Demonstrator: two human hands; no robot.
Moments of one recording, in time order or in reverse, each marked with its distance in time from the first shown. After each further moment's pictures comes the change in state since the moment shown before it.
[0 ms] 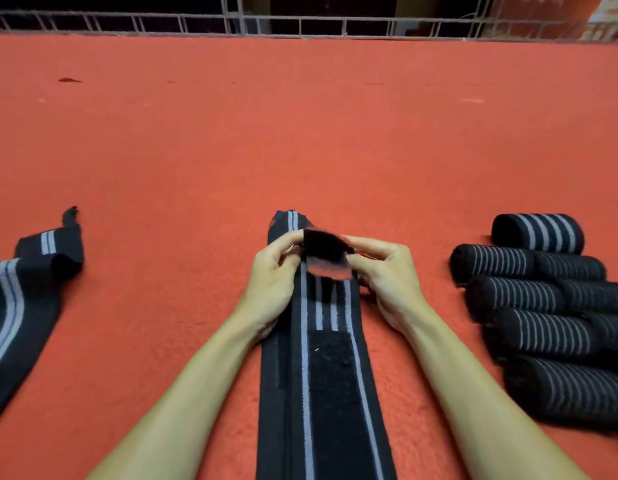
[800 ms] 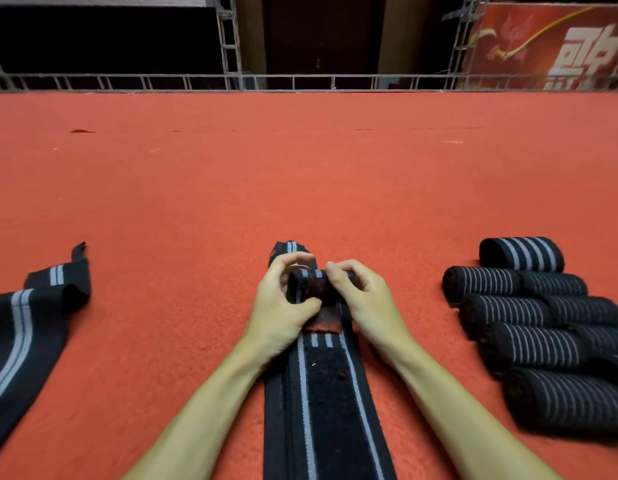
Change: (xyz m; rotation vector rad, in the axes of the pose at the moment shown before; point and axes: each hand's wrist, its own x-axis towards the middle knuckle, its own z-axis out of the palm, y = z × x) left_hand -0.014 0.008 -0.002 0.046 -0.021 0.088; right_hand -0.012 0.007 0.014 -0.250 0.010 -0.249
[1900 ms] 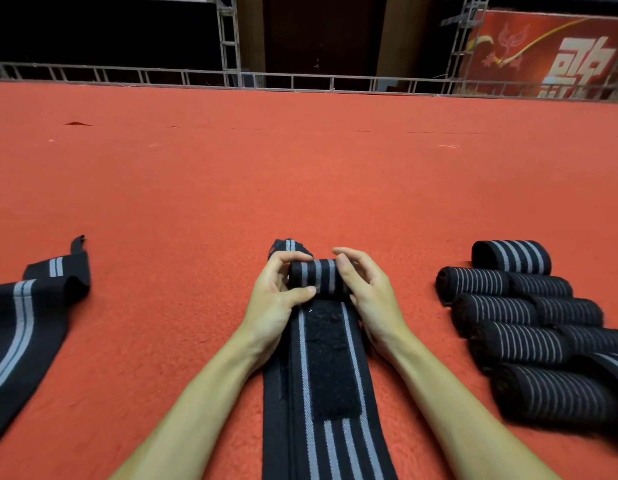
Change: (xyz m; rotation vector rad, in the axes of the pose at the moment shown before) left_hand -0.003 0.007 -0.003 -0.273 -0.018 -0.151; right_hand 0.003 0.001 -0.006 0.103 0.046 0.000
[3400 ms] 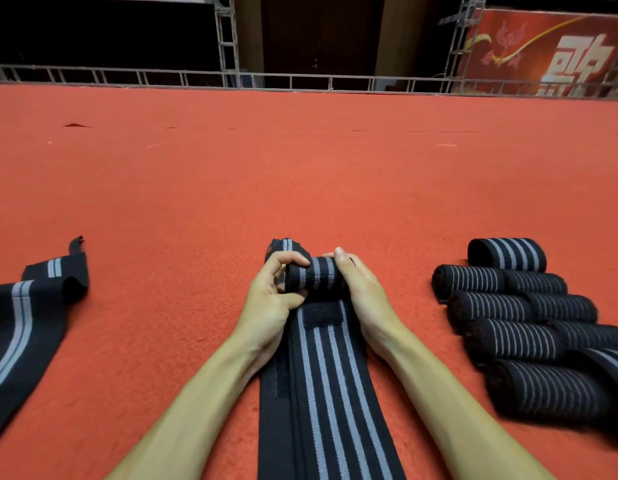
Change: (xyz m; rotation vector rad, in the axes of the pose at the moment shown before) left_hand -0.004 0.002 0.005 -0.096 -0.029 -0.005; right_hand -0.002 -0.009 0.005 0.052 -0.054 0.187
